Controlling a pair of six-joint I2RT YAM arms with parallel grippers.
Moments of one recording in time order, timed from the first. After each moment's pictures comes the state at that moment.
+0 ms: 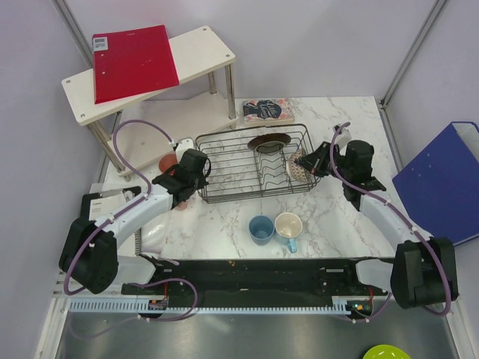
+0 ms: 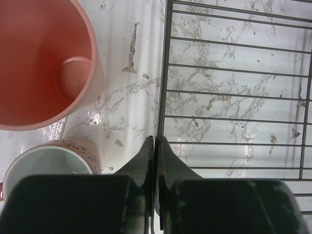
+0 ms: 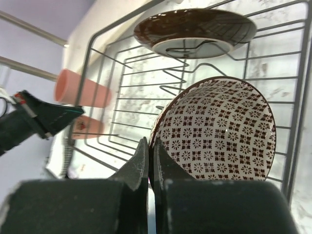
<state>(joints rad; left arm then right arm) -0.53 1.32 0.84 -0.33 -0.44 -0.62 0.12 1.22 0.68 0.22 -0.57 0.63</state>
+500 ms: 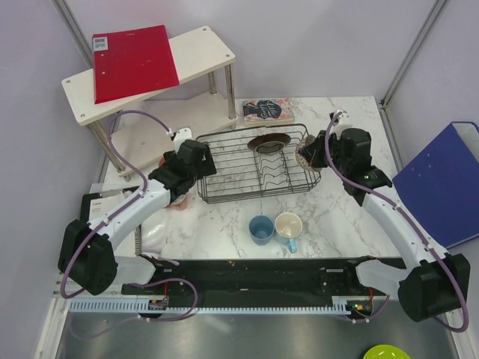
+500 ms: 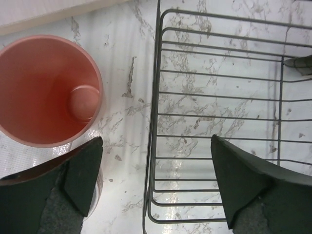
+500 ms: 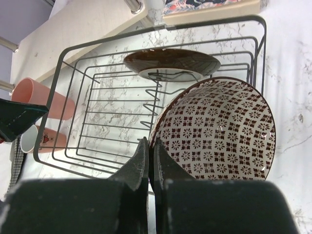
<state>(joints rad) -0.53 1.31 0.94 -0.36 -0.48 -0.59 0.26 1.13 0.91 -0.14 -0.24 0.41</state>
